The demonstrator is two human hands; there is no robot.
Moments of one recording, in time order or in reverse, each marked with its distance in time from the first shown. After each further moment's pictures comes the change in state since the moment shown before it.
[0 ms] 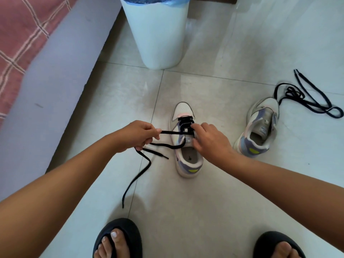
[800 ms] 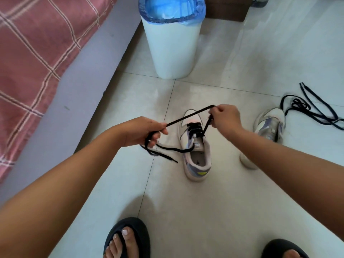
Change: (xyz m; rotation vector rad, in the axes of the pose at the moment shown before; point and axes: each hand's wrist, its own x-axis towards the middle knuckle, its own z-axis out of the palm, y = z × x) left_hand -0.020 0.008 -0.027 -0.280 -0.104 0.000; right_hand 0.069 0.001 -0.045 0.773 0.053 0.735
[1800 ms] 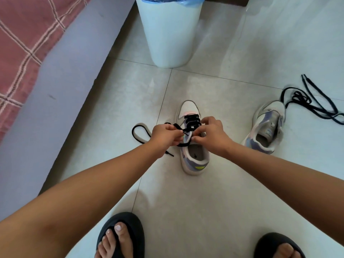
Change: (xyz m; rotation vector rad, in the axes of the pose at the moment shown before) left_hand 0.061 -0.037 0.078 -0.301 0.372 0.006; right_hand -0.038 0.037 0.016 -0.476 -0.400 -0.190
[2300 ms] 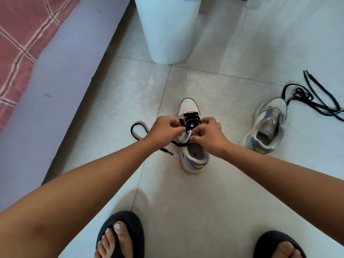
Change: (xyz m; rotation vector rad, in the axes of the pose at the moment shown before) left_hand 0.005 0.007 -0.007 0.447 -0.032 0.320; right_hand -0.001 -0.002 0.008 0.133 0.011 0.085
